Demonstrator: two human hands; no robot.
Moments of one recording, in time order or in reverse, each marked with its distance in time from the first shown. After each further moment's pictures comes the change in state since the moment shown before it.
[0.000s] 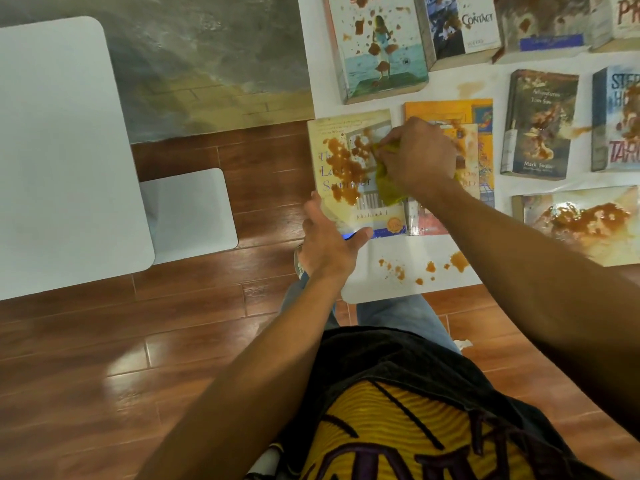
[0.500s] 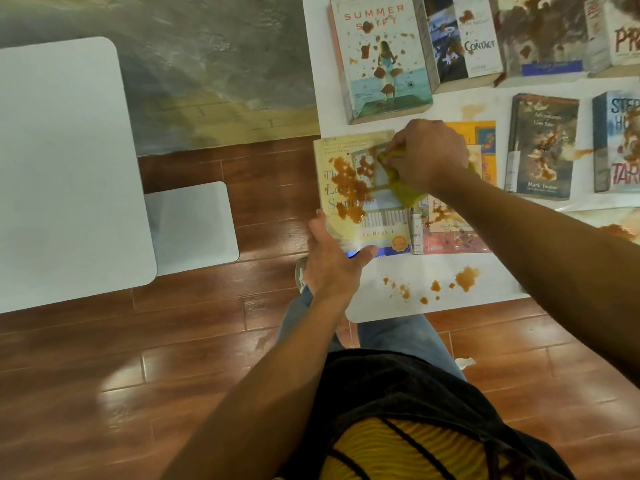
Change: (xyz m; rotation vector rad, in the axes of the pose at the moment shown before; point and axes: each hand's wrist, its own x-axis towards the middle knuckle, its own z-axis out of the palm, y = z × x) left_hand 0.001 -0.002 0.001 -0.039 0.006 -0.013; right_hand 0.033 0.004 -0.013 -0.125 -0.064 -0.111
